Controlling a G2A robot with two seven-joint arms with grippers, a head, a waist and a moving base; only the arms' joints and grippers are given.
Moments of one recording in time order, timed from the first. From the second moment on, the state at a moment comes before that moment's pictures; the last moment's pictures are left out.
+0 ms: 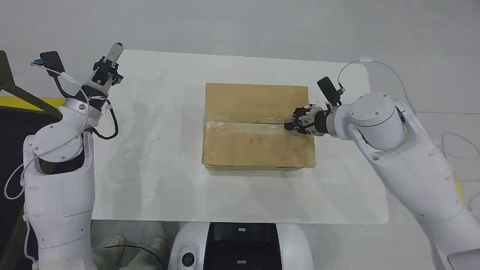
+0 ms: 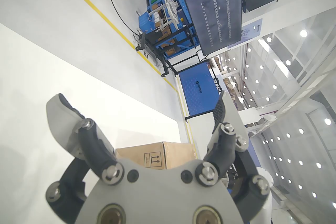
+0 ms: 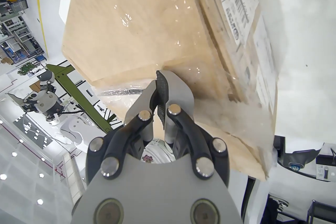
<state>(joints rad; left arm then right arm) 1.37 -1.18 -1.88 -1.76 0.12 -0.04 -0.54 -0.90 -1.00 0.99 -1.76 0.19 0.97 0.79</state>
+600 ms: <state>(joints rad) 1.37 -1.18 -1.88 -1.76 0.12 -0.04 -0.54 -1.02 -0.94 1.15 -1.81 0.15 1.01 0.75</state>
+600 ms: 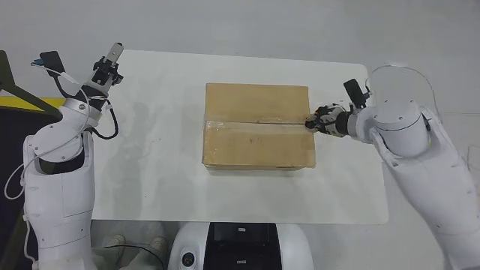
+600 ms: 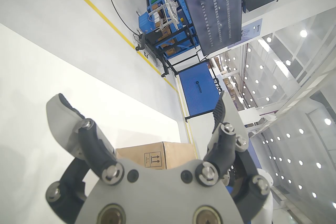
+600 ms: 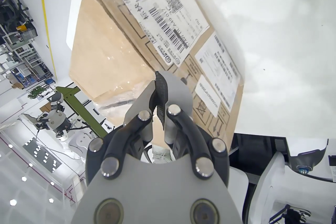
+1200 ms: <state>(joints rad) 1.37 -1.18 -1.88 -1.76 0.12 -0.04 -0.54 -1.03 -0.97 1.09 -1.86 0.30 0.77 0.69</state>
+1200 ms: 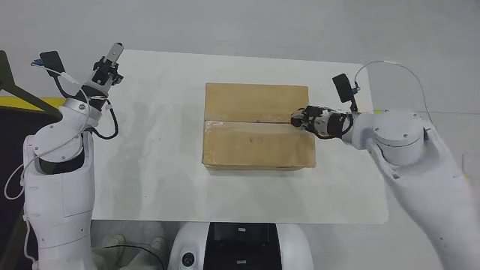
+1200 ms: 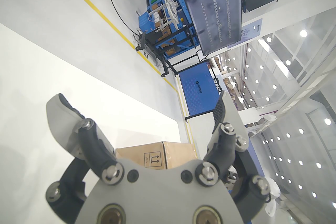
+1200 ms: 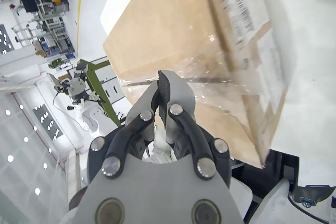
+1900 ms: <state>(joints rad) 1.37 -1.18 -1.88 -1.76 0.12 -0.04 -0.54 -0.69 -1.18 0.63 -1.54 0.52 0.50 0.61</state>
